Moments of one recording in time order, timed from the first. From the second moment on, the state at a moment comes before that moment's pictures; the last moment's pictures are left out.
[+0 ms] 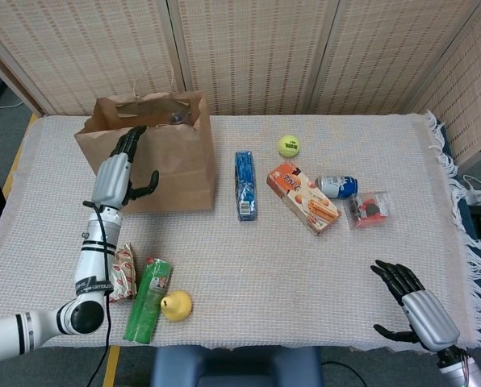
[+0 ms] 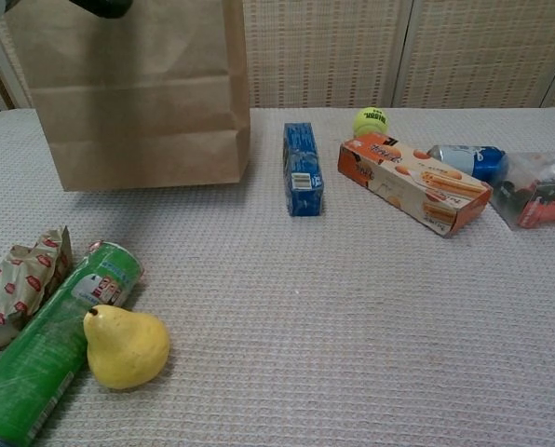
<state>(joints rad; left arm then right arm) -0.80 -1.35 -0.51 -1.78 0.72 1.21 0.27 0.10 -1.05 -0.14 -1.70 -1.75 1.43 0.23</state>
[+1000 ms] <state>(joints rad) -0.42 -1.07 -0.05 -1.23 1.72 1.39 0.02 0.09 -1.07 -0.14 -1.69 -1.76 1.44 0.19</state>
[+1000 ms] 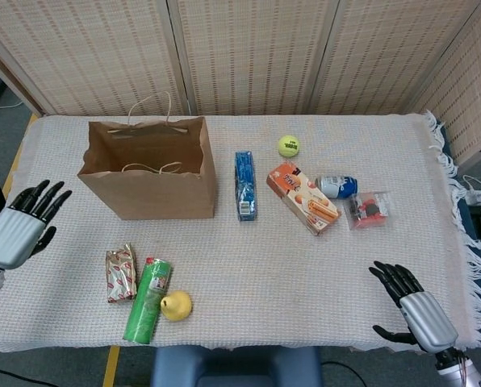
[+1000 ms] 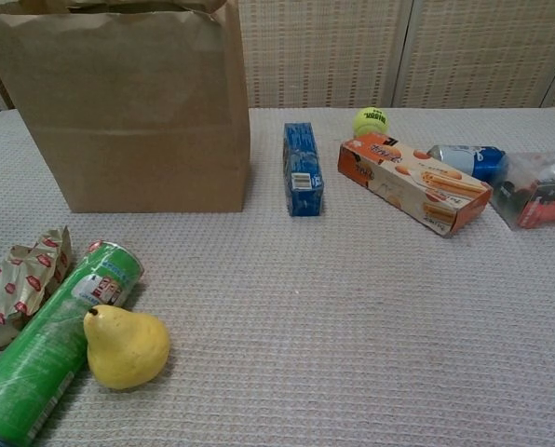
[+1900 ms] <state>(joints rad) -0.44 -1.22 0.06 -1.45 1.54 1.02 0.14 0.10 -1.06 -0.15 -1.70 -1.75 1.41 0.20</state>
